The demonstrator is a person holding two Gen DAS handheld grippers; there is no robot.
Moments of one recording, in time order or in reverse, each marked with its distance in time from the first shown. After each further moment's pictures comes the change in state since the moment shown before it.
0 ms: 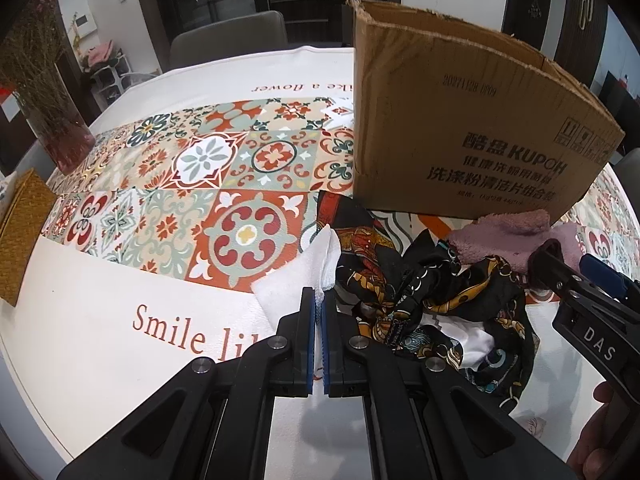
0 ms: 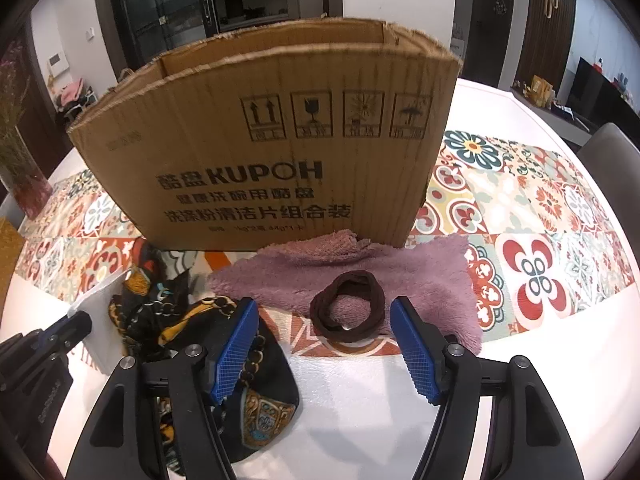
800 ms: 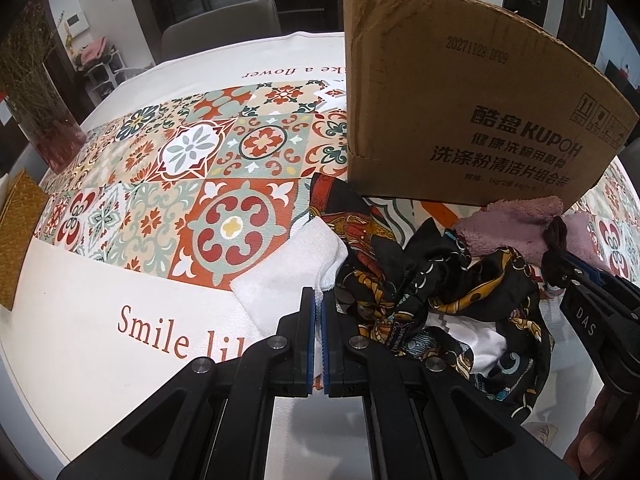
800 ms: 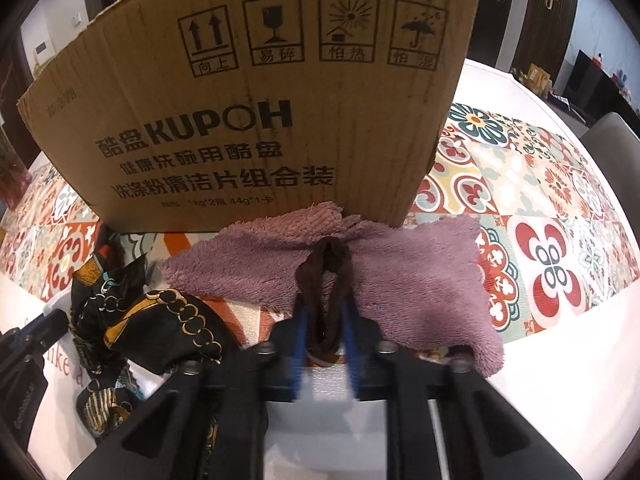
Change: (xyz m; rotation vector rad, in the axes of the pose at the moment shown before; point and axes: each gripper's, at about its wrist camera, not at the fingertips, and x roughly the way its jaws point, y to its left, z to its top) left arm 0.024 -0.007 0.000 0.020 0.044 0.009; right arm 0.029 -0.011 0.000 -0.004 0.061 -0.038
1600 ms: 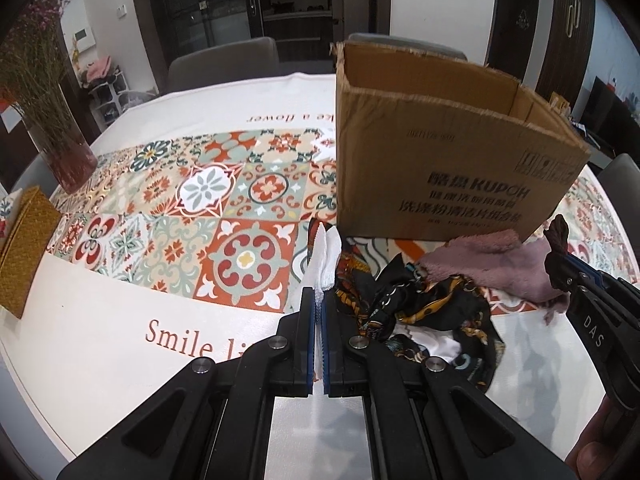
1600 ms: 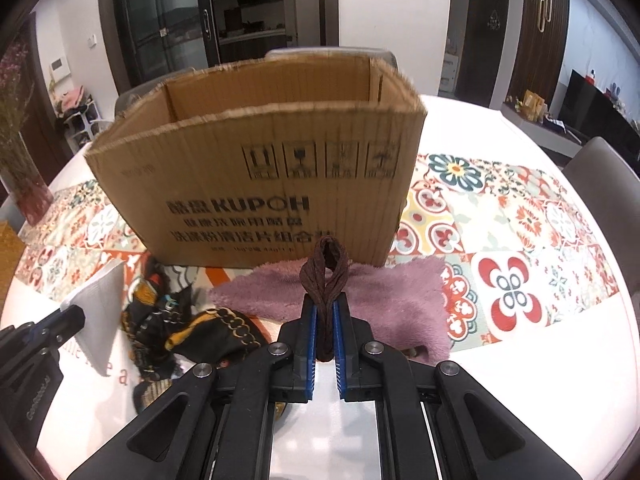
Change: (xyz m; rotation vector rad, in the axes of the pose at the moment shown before) left arm -0.054 0.001 0.005 -0.004 -0.106 -0.028; right arm -0.069 0.011 -0.004 -0.004 -0.134 0.015
